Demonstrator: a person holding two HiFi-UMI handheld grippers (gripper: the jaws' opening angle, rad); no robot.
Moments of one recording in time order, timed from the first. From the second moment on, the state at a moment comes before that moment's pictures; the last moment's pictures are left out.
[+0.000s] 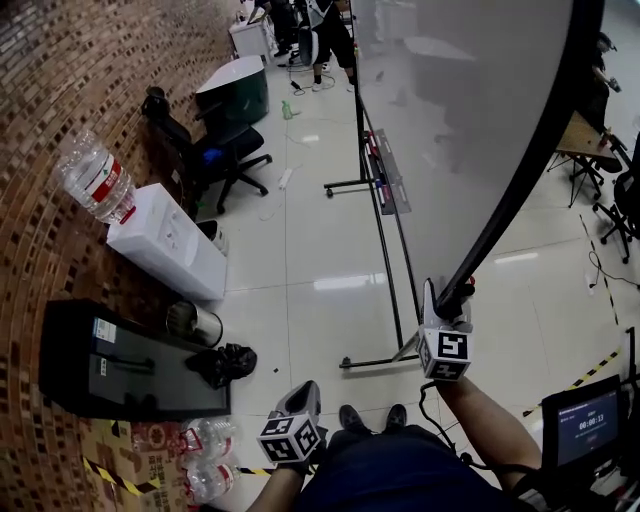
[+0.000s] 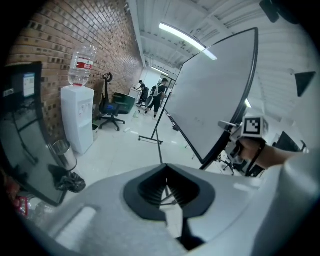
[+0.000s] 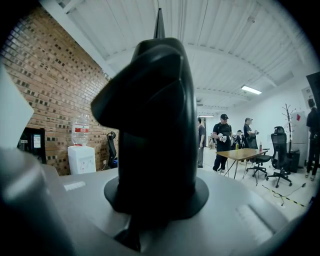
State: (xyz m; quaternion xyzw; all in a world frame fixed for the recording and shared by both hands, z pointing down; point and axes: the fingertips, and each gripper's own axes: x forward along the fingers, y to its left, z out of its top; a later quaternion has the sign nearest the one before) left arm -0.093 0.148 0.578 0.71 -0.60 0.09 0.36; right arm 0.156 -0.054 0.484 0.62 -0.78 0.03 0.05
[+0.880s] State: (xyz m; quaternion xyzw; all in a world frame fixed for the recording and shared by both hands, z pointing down) left arm -0.070 0.242 0.583 0.69 -0.61 0.09 0.38; right arm 0.156 0.004 0.480 0.62 -0.78 0.04 0.04
